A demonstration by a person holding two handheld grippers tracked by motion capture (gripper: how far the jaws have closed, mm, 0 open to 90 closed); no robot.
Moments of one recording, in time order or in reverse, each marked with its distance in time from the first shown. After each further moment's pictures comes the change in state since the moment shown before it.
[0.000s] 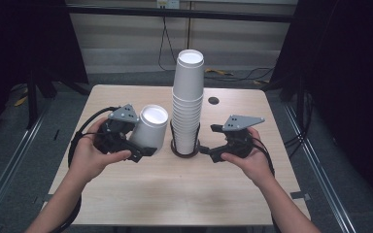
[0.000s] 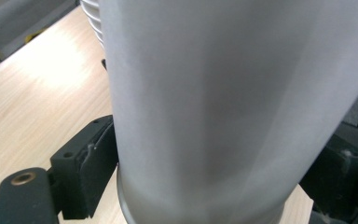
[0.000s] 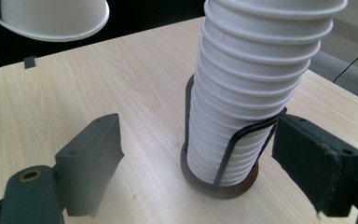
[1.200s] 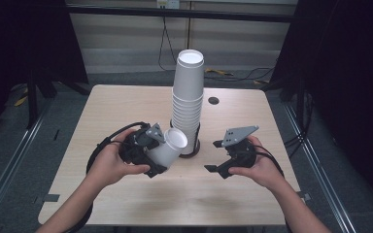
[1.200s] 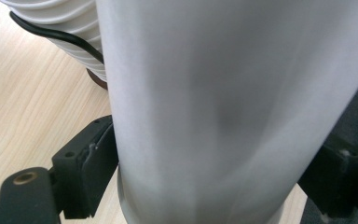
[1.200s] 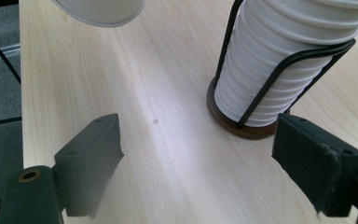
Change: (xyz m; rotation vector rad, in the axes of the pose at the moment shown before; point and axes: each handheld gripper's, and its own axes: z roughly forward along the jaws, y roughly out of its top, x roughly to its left) left arm -0.025 0.004 0.054 0.274 -0.041 0.128; right arm 0.002 -0.025 -0.005 0.223 0.132 -0.129
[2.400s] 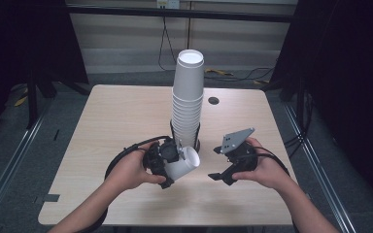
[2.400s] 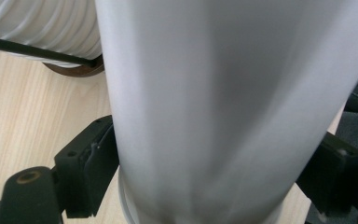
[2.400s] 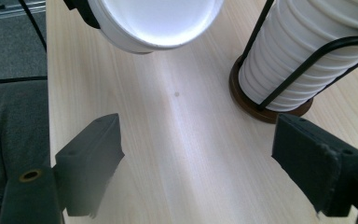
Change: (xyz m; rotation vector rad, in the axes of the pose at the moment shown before) left arm -0.024 0.022 0.052 0.249 -0.013 0.119; right arm 0.009 0.004 -0.006 0.116 0.074 -0.098
